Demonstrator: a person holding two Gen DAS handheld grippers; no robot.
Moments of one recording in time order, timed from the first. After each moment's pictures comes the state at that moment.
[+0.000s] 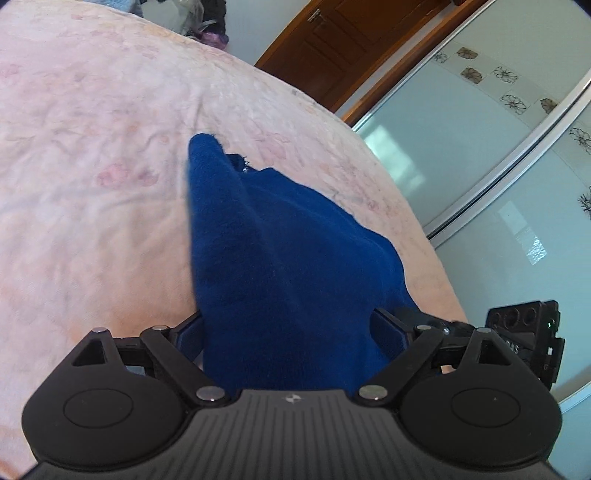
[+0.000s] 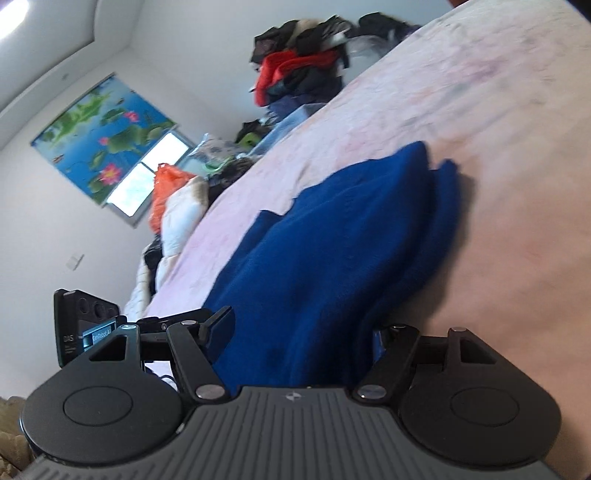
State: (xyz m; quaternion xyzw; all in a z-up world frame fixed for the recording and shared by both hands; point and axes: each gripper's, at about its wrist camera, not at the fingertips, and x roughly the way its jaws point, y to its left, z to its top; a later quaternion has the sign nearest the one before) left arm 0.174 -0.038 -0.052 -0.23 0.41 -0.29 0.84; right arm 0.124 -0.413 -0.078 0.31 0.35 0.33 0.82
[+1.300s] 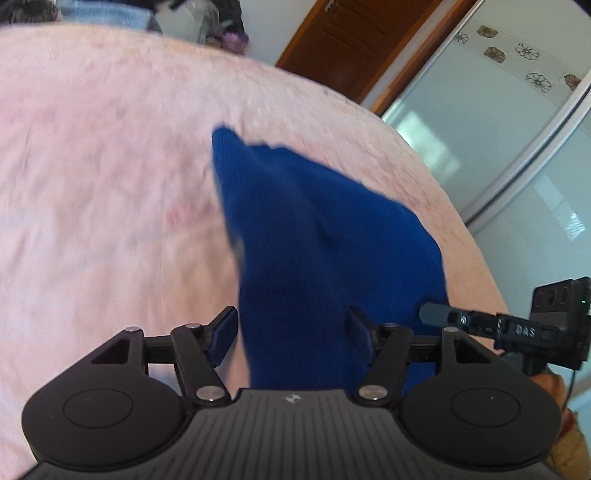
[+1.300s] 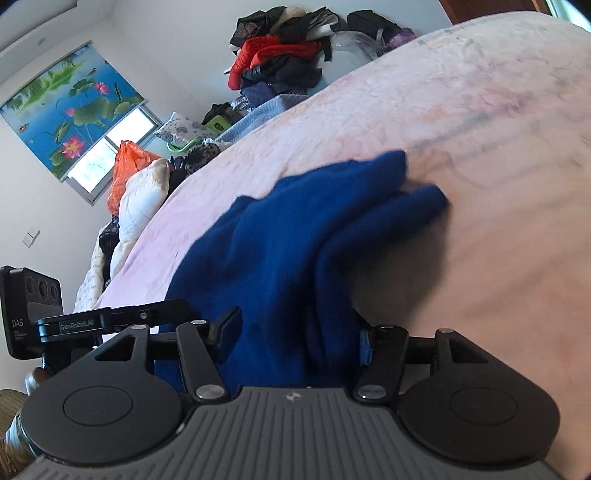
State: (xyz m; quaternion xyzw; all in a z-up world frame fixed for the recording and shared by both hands) left arm 0.171 -0.002 -0.029 -0.17 0.45 -0.25 0.84; right arm 0.123 -0.400 -0.054 0.25 0.39 0.27 0.84
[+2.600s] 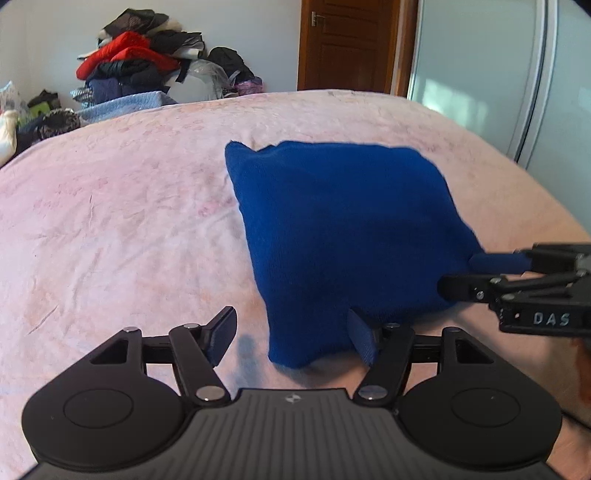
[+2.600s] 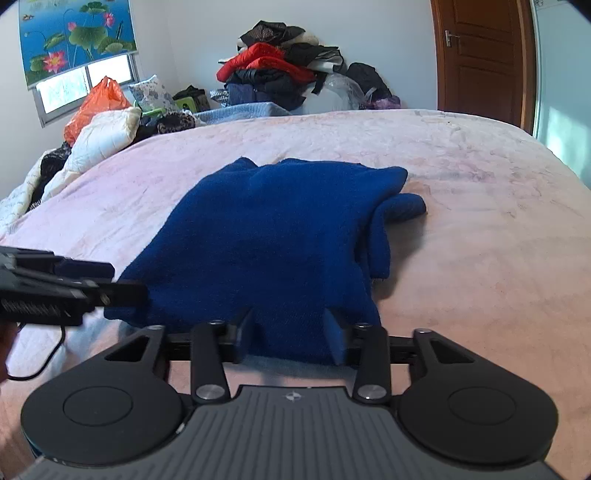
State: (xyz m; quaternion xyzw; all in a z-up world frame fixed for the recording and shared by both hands) left arm 0.079 -0.056 -0.020 0.05 0.37 -0.14 0.92; right arm 0.033 -0.325 -0.033 0.03 0.34 0.17 0.93
